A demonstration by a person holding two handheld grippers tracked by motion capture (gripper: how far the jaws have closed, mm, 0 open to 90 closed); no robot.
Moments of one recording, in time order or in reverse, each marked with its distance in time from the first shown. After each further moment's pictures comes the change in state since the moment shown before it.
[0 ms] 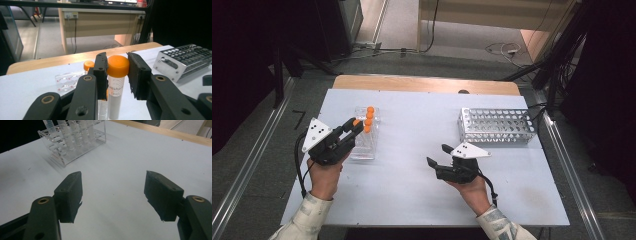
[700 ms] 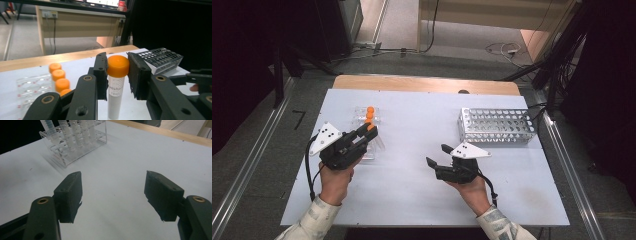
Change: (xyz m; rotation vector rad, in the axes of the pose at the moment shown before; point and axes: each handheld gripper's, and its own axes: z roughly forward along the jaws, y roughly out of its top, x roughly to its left) left arm -0.020 0.001 0.002 -0.026 -0.142 -0.063; right arm 0.001 0.001 0.000 -0.002 0.003 0.002
